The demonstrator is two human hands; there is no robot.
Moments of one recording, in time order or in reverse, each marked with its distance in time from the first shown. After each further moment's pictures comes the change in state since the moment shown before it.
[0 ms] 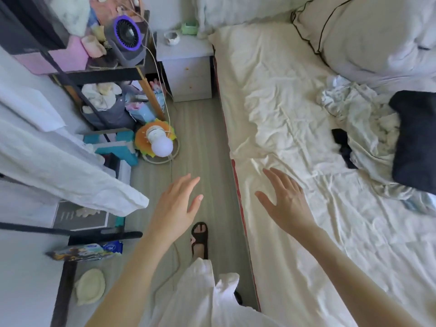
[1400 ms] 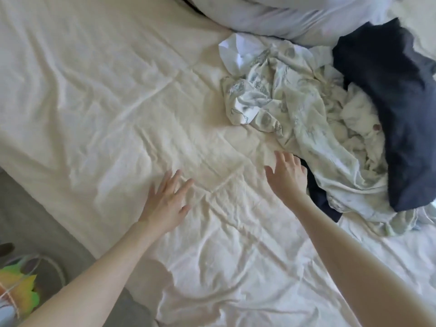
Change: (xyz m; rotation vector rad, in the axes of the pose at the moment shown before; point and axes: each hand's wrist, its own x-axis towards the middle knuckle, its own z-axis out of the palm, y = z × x) left_hand 0.704 0.088 0.349 0.450 -0.753 0.599; right_hand 0.474 0.461 0.046 -0.156 -0.047 1.052
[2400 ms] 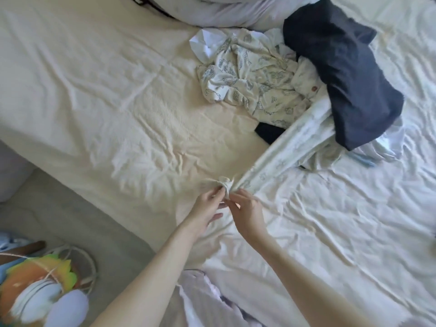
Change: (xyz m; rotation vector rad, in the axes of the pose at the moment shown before) left_hand -0.125 0.143 -0.028 -1.465 -0.299 -0.376; right_hand -0.230 -0.022 0.008 0.700 0.232 -0.258
